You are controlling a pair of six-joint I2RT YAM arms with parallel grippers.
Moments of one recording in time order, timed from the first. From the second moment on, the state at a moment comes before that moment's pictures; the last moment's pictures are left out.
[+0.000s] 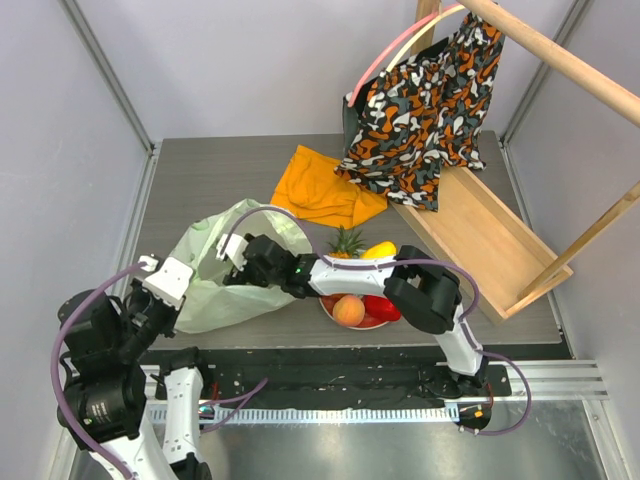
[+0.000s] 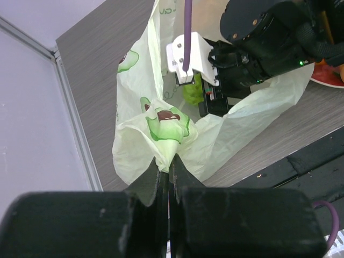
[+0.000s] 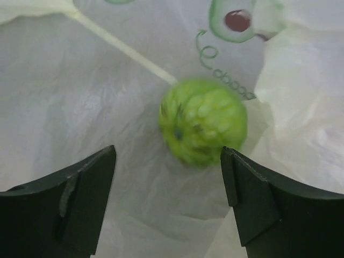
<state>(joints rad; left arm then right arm) 0.30 0.49 1.38 -1.36 0.55 0.63 1.14 2.07 1.47 0.08 0.07 -0.17</state>
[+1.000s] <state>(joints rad) 0.30 0.54 1.20 -1.36 0.51 0.57 1.06 1.48 1.41 -0.08 -0.33 -0.32</state>
